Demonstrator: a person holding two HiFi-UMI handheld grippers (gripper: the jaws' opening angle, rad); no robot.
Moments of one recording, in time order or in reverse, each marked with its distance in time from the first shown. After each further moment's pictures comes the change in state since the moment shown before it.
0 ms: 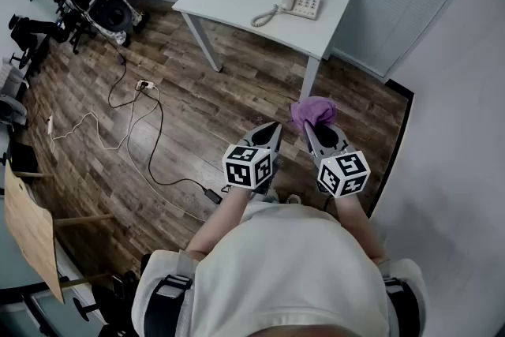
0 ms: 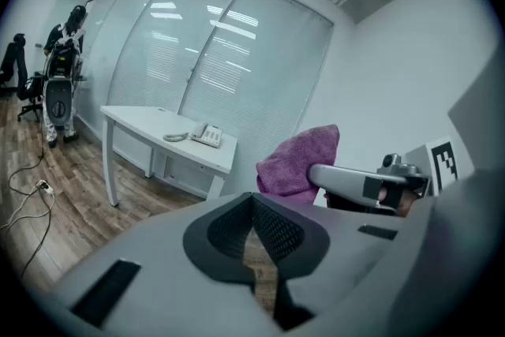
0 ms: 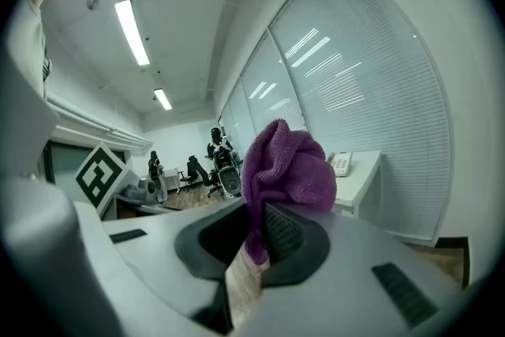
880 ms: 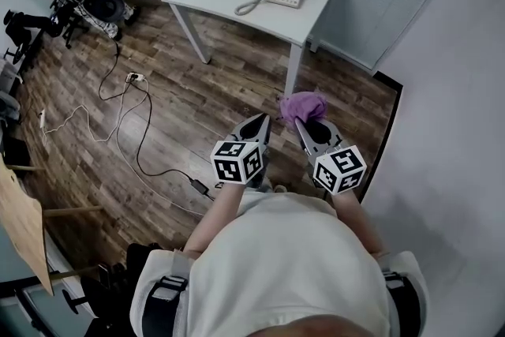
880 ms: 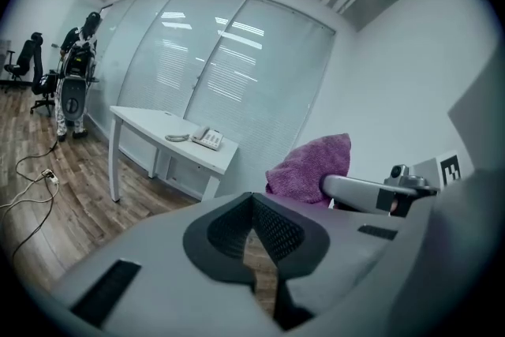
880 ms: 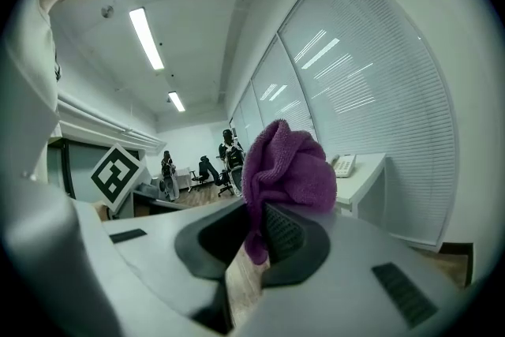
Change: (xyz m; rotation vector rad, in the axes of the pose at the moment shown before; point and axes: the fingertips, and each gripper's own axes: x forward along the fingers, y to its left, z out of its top) left arm -0.015 -0.044 -0.017 -0.041 -0.071 0.054; right arm -0.063 0.003 -0.008 -0.021 -0.014 0.090
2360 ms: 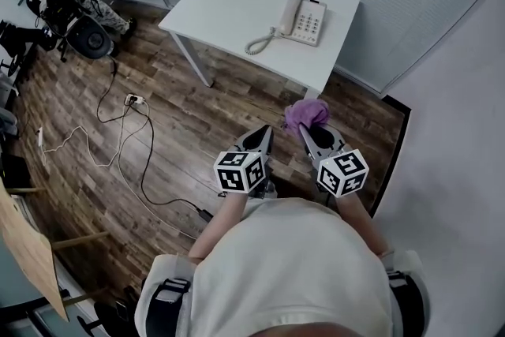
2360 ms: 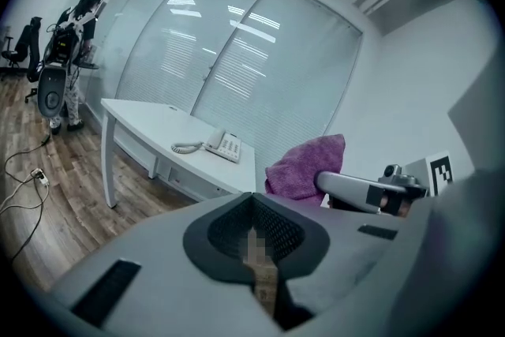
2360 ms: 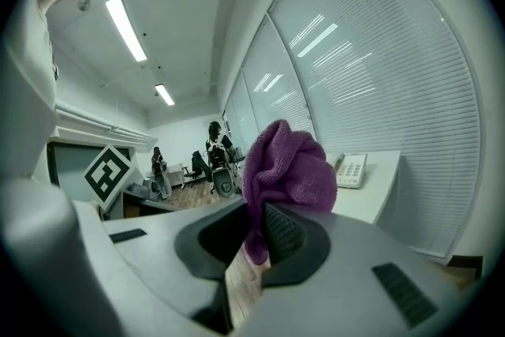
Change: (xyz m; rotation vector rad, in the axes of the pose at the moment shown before) left arm 0.125 0.132 0.095 -0.065 0.049 -0.004; right arm 0.188 -0.098 0.049 0.022 0.061 -0.022
